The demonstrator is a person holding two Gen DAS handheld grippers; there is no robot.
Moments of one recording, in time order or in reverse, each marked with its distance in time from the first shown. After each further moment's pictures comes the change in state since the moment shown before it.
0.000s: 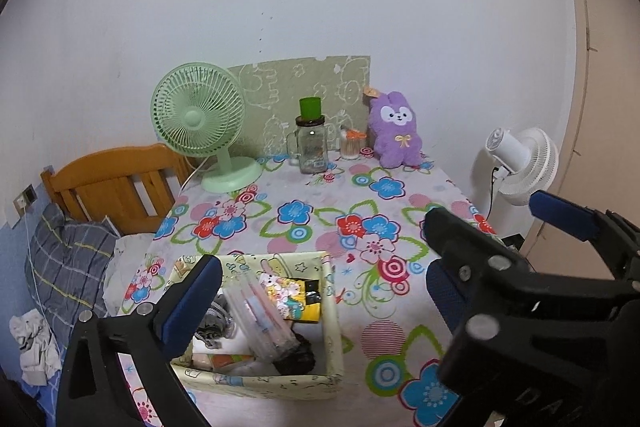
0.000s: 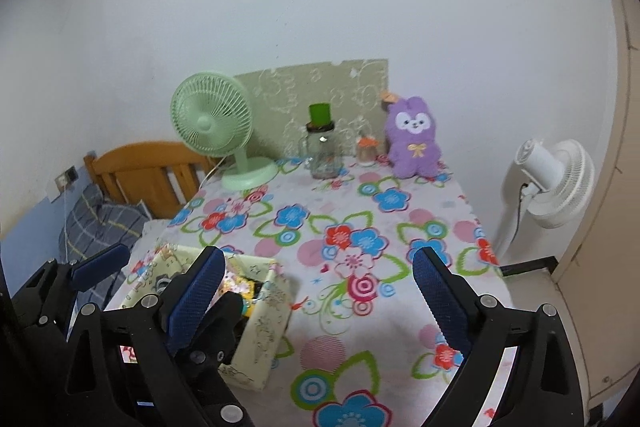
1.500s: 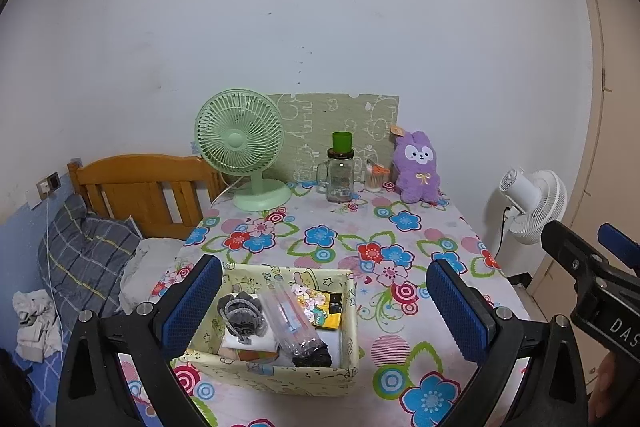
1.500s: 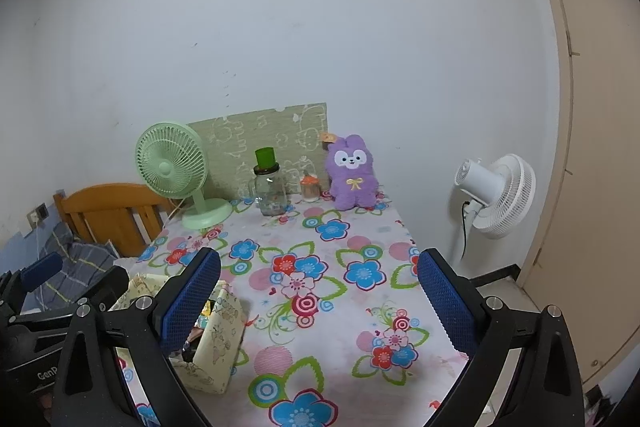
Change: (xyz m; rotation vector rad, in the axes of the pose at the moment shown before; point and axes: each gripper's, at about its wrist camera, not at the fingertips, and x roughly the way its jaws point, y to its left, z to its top) left arm -0.052 0.023 -0.004 -0.099 -0.108 0.070; right arm -0.066 -0.037 -0.010 0.053 -0.141 -0.146
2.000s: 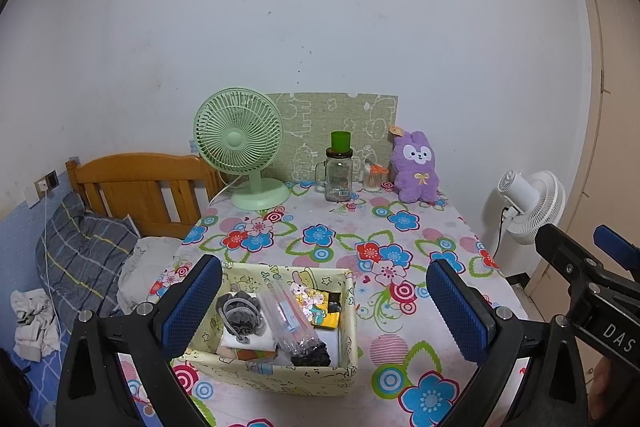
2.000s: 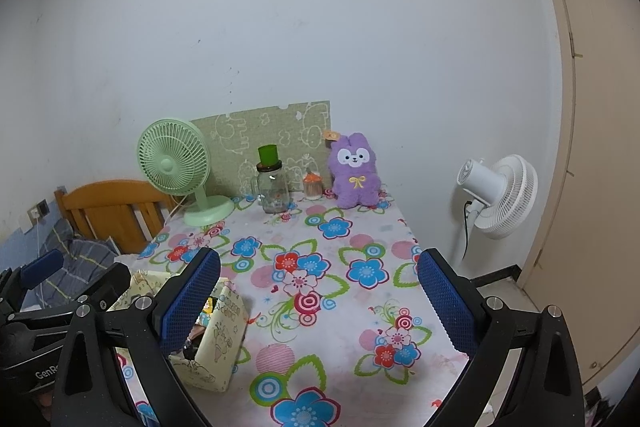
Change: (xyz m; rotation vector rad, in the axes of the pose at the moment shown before) left arm 0.002 0.001 0.001 -0.004 0.000 -0.006; right arm 0.001 0.005 -0.002 -0.006 0.005 0.003
